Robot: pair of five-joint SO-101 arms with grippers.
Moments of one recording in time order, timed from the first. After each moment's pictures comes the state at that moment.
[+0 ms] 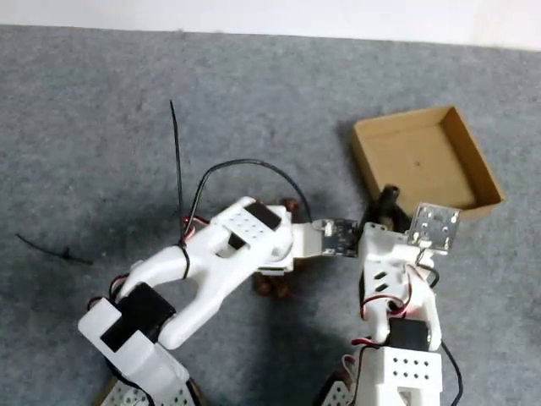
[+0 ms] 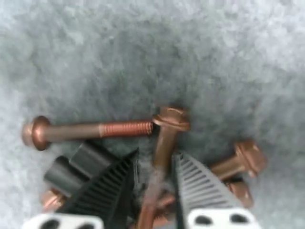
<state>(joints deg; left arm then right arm) 34.7 8.5 31.1 49.8 -49.5 -1.7 -84.3 90.1 21.2 -4.0</state>
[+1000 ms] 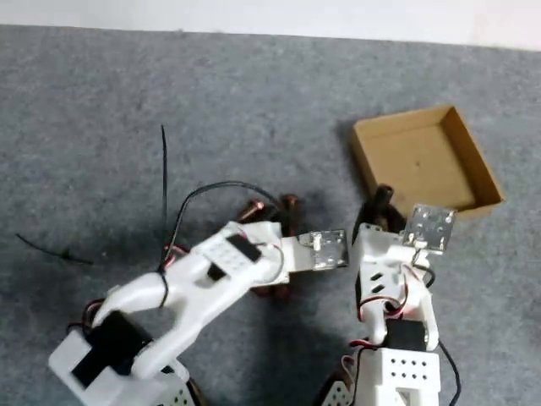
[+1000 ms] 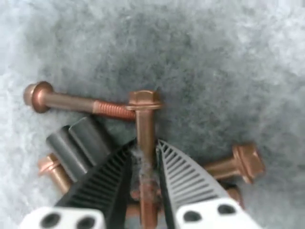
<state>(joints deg) 32.9 -8.9 52.3 29.5 -38.5 -2.3 -84.7 91.6 21.0 -3.9</state>
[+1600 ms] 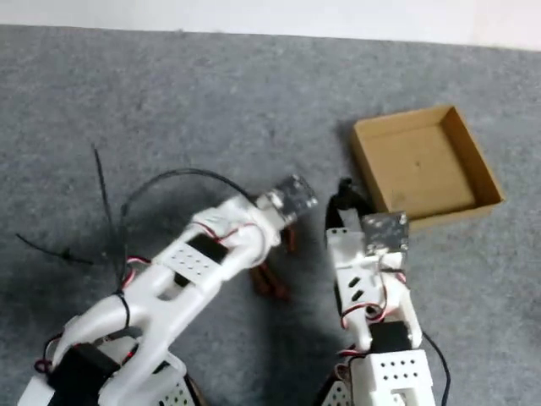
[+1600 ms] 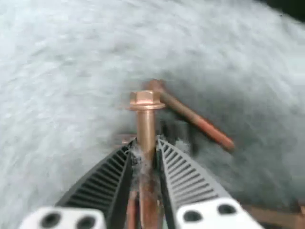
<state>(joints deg) 24.3 -22.3 58.0 18.2 -18.5 -13.4 -85.0 95.9 9.0 6.5</state>
